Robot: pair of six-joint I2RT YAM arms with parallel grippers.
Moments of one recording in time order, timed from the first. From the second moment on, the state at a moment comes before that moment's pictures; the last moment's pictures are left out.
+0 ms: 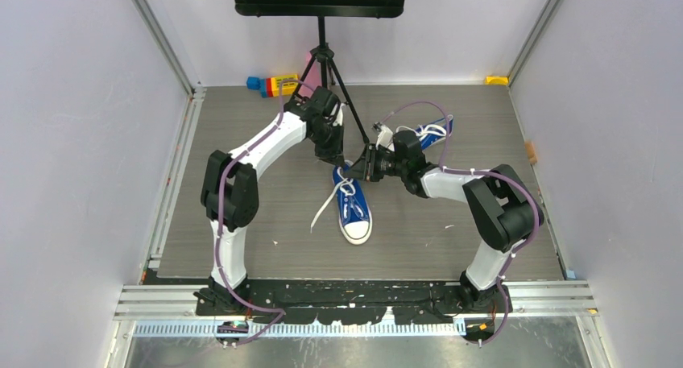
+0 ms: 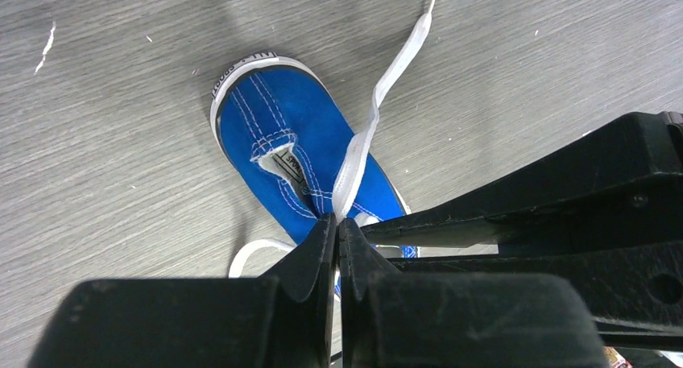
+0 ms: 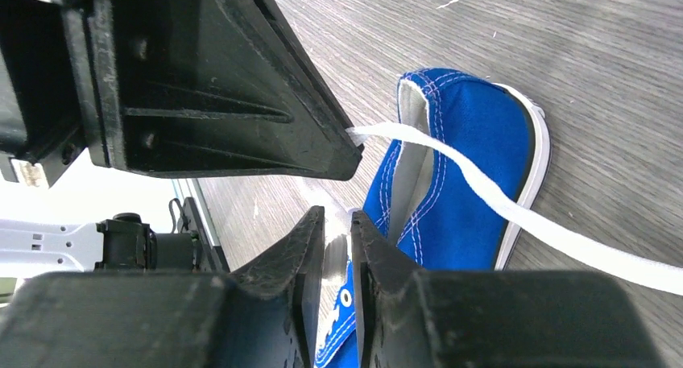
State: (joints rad) left arm -0.53 2.01 1.77 -0.88 0.30 -0.42; right arm 0.49 1.74 0.86 0.46 -0.62 0.65
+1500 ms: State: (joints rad) left arm -0.49 1.95 1.63 -0.92 0.29 -0.39; right arm 0.52 1.77 0.86 0.43 -0.60 0.58
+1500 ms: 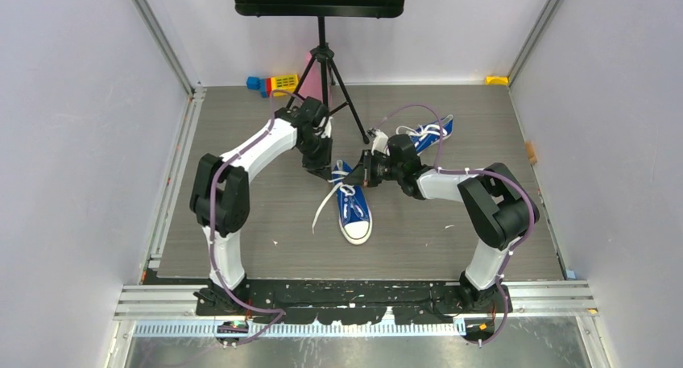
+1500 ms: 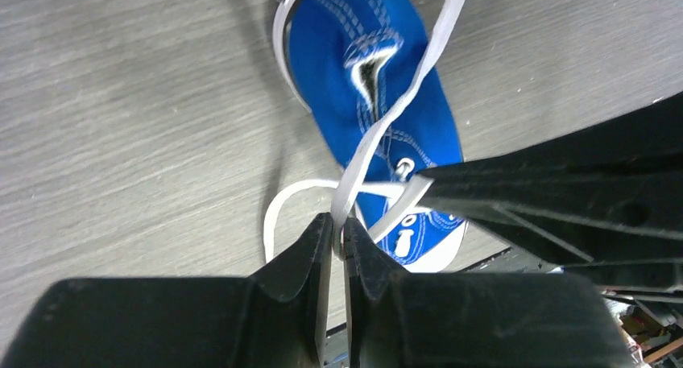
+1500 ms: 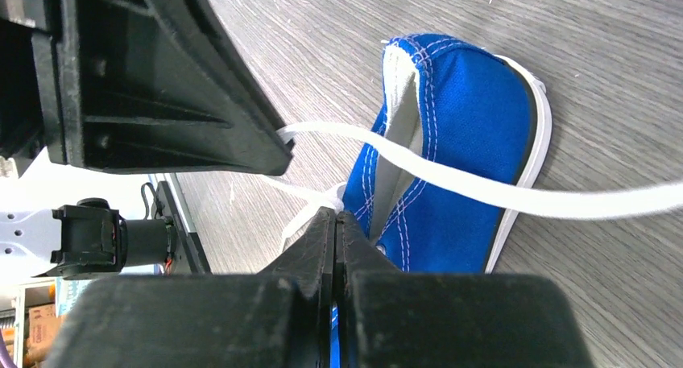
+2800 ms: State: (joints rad) left arm -0.54 1.53 1.02 -0.27 0.29 -0.06; right arm 0.50 1.77 0.89 0.42 -0.65 0.68
